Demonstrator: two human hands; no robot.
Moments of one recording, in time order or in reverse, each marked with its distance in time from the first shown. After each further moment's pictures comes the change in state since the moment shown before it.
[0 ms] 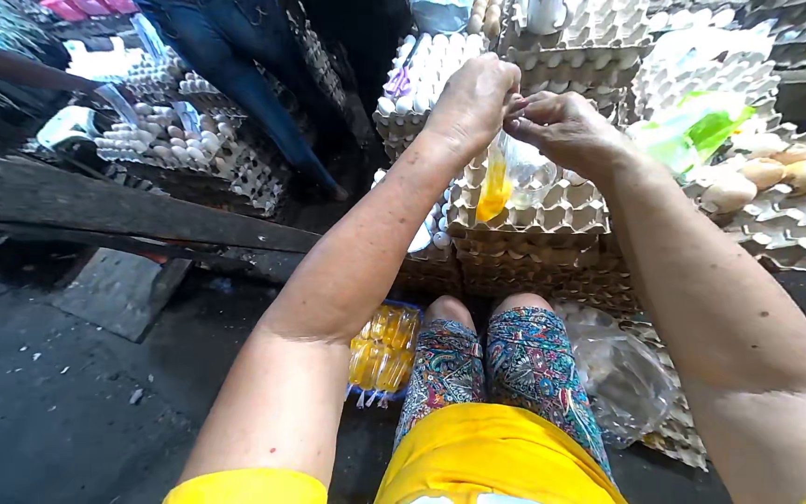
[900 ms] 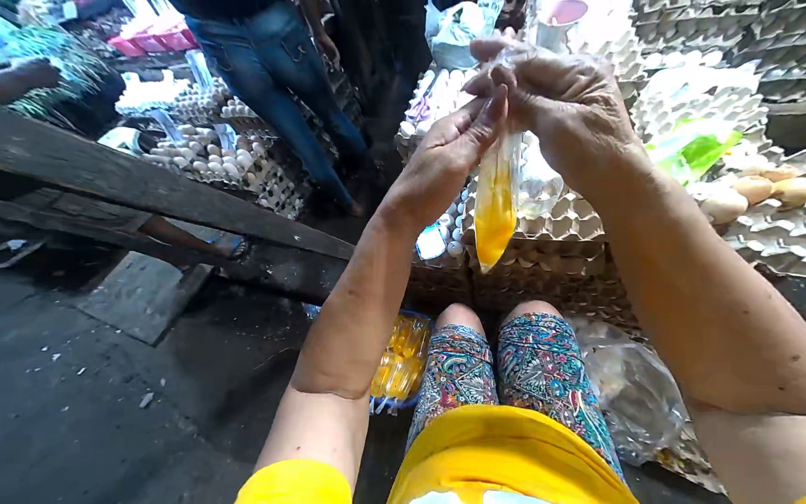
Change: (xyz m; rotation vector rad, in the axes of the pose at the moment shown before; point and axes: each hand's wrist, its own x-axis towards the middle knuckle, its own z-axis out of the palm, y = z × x) left_hand -0.114 0.024 -0.035 -1.211 0.194 0.115; right_hand -0.033 -0.122 0.018 0.442 0.175 -0.514
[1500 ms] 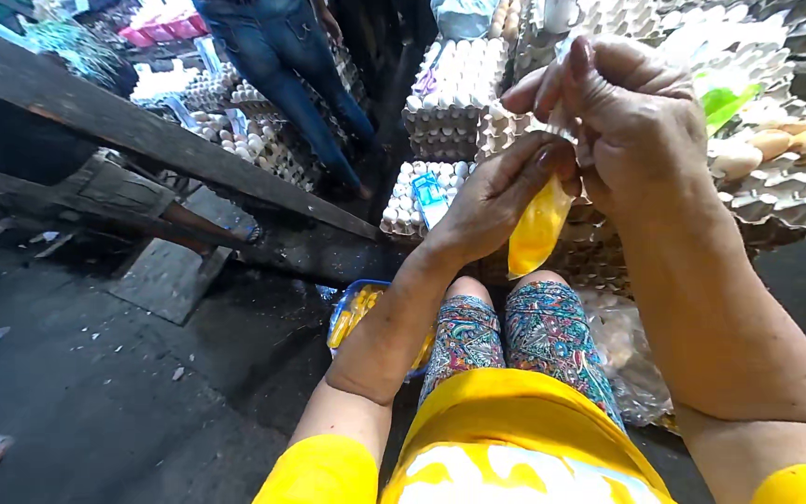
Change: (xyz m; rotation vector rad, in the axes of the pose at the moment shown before) left_hand -0.066 0.002 0.067 0.067 -0.033 0.185; right_hand -0.073 -0.063 0.019 0.213 0.149 0.165
